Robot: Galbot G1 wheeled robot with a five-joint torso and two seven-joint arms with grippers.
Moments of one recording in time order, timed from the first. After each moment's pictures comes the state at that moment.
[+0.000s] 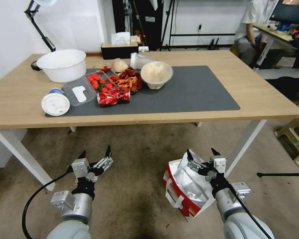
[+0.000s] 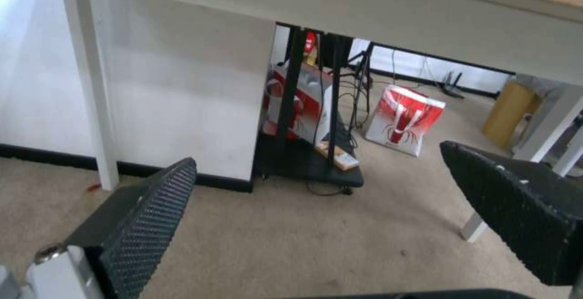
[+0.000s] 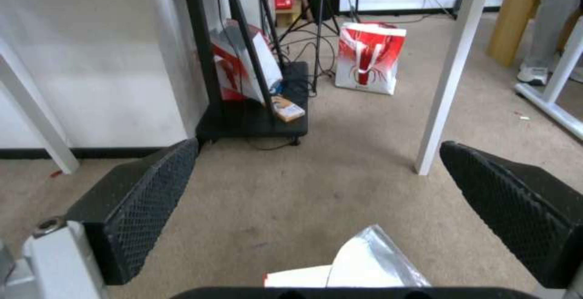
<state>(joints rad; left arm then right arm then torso) 1.75 -1.36 -0.46 -2.28 -0.41 0.04 -0.22 -1.69 1.42 0.50 2.25 0.15 -0.23 0.00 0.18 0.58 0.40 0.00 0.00</state>
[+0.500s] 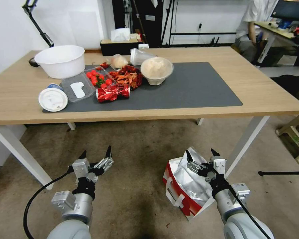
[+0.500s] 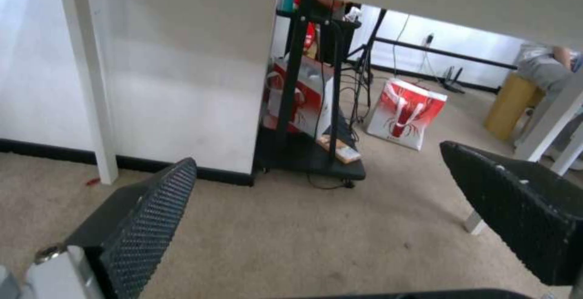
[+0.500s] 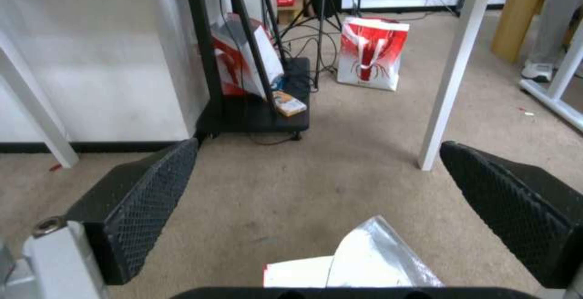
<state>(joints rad) 1.74 -1.35 -0.46 -2.27 -0.41 0.04 -0.22 -1.69 1.42 0.50 2.25 0.15 -0.23 -0.01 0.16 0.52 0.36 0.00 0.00</state>
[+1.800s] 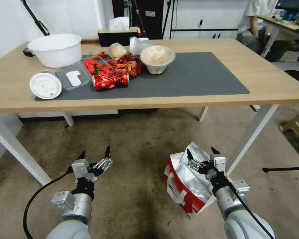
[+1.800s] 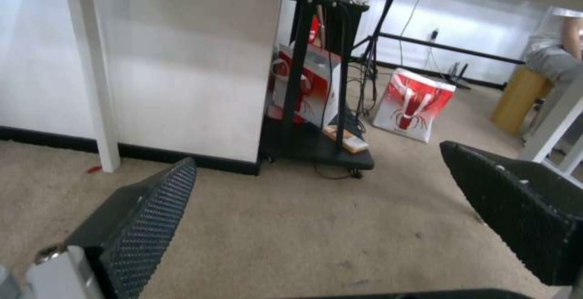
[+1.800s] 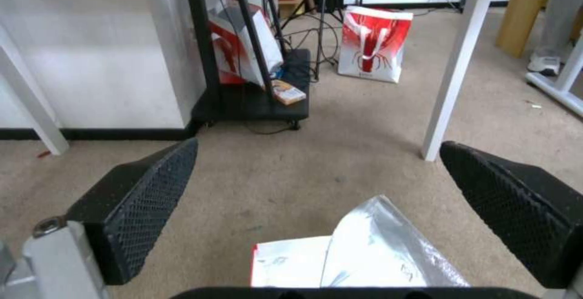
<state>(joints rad) 1.74 -1.35 -0.46 -2.26 -0.41 0.03 -0.22 -1.66 1.40 0.51 2.23 0.16 -0.23 -0.01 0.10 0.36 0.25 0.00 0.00</state>
